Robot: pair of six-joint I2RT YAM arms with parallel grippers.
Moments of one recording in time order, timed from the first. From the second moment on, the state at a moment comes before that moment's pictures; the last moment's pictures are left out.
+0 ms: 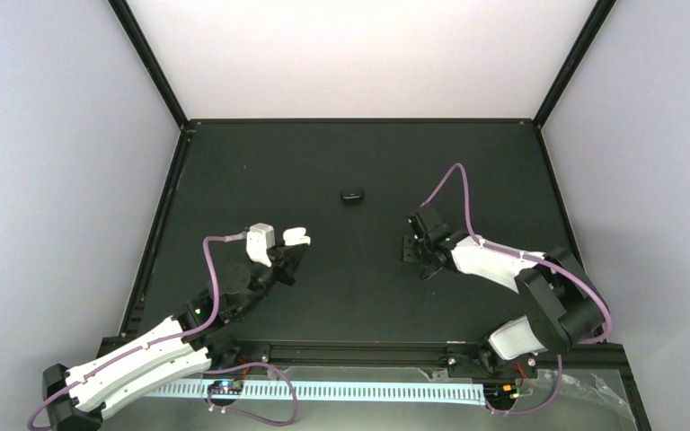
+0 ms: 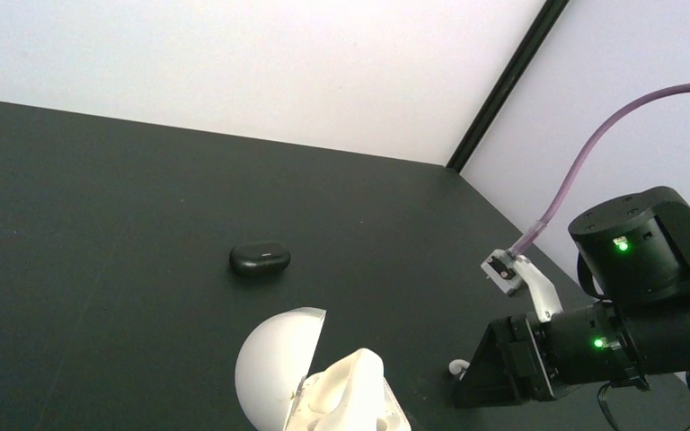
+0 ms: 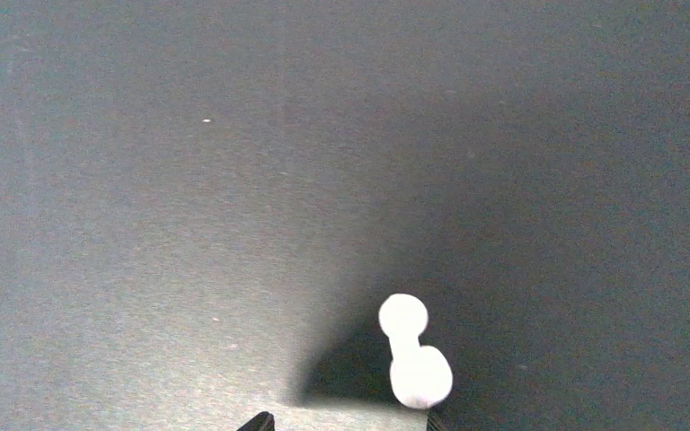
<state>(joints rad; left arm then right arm) -0.94 0.45 0.30 0.03 -0.40 -0.47 0.59 1.47 0.68 -0.25 0.06 0.59</state>
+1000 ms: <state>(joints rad) -0.94 0.46 0.30 0.03 -0.40 -0.46 0.41 1.47 0.71 -0.30 0.10 0.49</state>
